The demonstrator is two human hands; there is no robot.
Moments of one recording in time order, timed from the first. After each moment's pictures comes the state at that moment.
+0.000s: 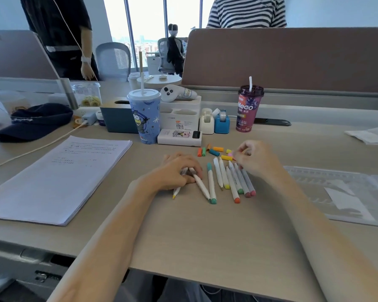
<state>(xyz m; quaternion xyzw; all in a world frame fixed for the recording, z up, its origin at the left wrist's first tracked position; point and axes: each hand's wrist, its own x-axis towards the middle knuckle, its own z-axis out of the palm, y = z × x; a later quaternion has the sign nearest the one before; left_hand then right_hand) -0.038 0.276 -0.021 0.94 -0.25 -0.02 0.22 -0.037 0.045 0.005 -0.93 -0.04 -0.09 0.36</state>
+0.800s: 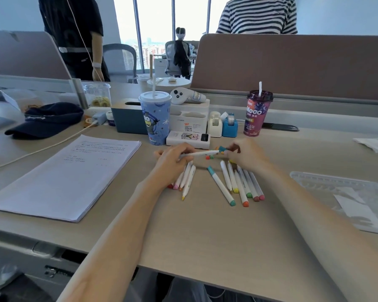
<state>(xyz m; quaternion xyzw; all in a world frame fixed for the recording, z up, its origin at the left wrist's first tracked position) -0.035 0.289 -0.023 0.93 -0.11 0.17 0.32 0.012 0.069 -0.003 -0.96 -0.12 -0.10 0.23</state>
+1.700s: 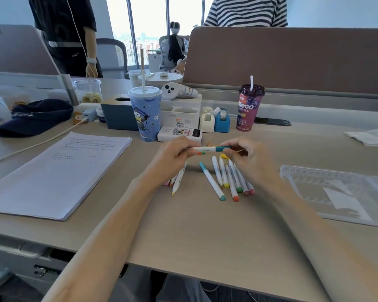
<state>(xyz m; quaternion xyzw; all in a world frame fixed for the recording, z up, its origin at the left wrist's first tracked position) -0.044 0.271 -0.011 0.87 -0.26 0.22 0.36 -0.055 0.055 0.000 -0.87 -0.20 -0.21 0.41</state>
